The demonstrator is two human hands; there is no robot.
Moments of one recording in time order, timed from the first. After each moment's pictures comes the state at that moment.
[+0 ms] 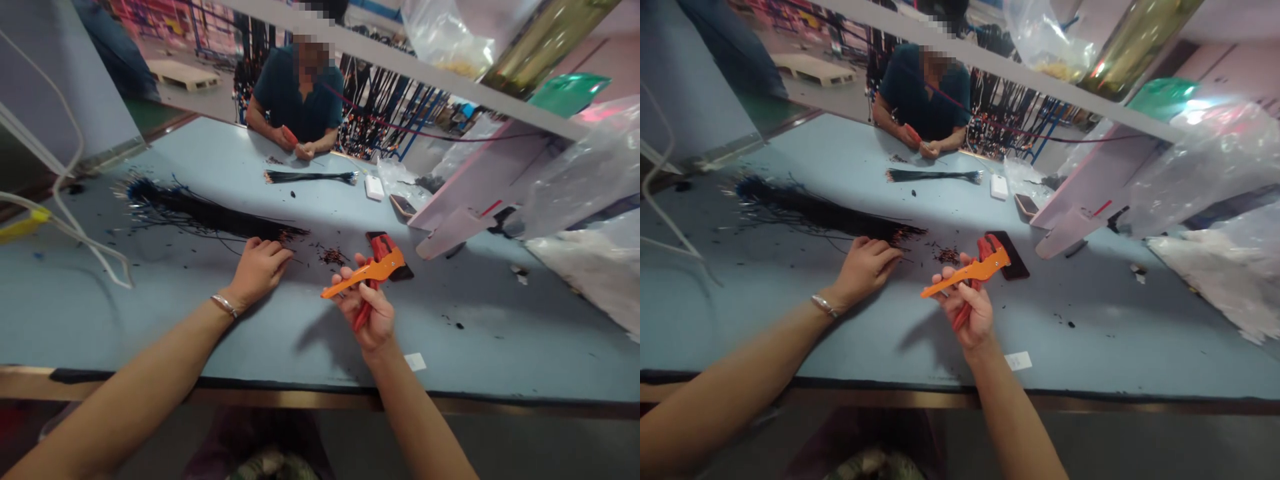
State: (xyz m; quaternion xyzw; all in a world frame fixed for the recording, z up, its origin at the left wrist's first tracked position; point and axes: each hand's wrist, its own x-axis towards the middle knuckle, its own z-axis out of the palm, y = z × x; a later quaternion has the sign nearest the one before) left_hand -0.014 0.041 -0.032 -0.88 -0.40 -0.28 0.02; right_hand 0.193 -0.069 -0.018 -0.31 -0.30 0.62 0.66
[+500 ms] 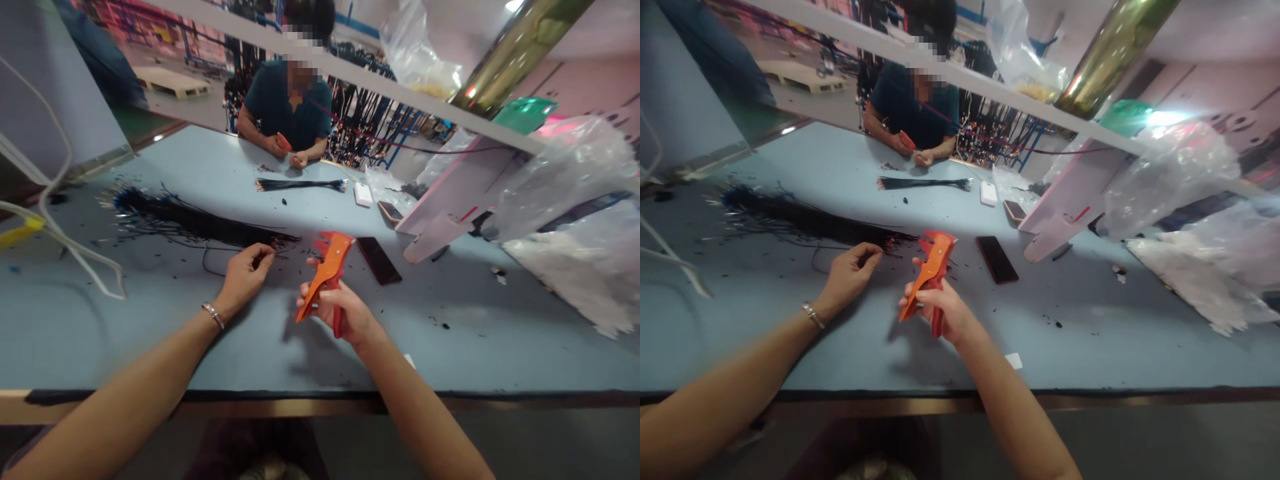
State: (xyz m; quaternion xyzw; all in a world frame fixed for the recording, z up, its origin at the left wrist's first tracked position) left_hand -0.012 0.039 -0.029 -0.71 -0.50 -0.44 -0.25; right_hand 0.179 -0.051 -0.005 -0.29 -0.35 0.74 0.50
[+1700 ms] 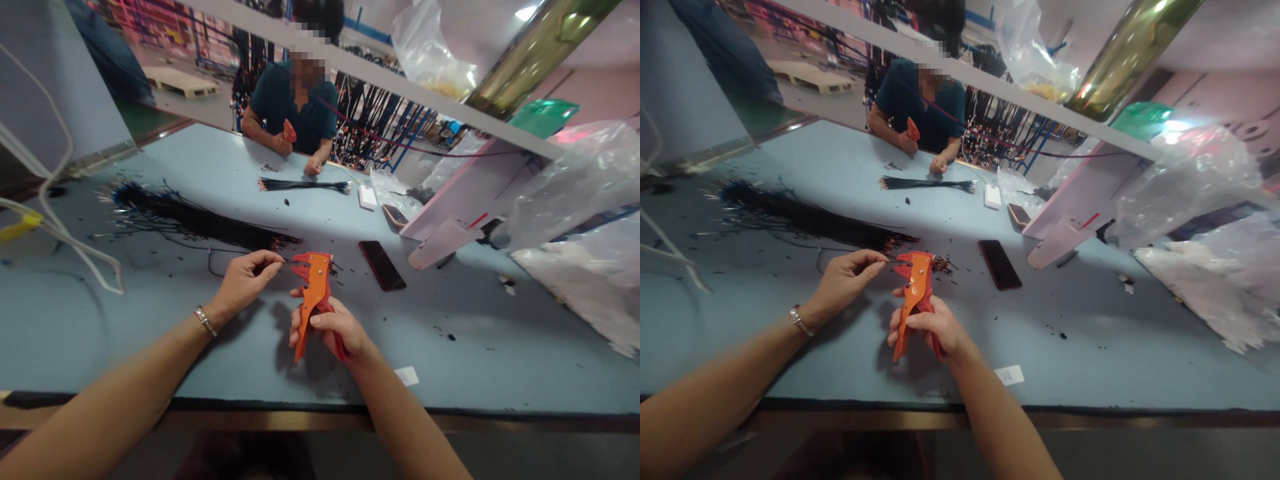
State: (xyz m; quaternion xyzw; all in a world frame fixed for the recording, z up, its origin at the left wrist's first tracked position) left_hand -0.010 0.028 -0.014 -0.70 -0.44 -0.45 -0.34; right_hand 0.179 -0.059 -0.026 -0.27 -0.38 0.77 0.44
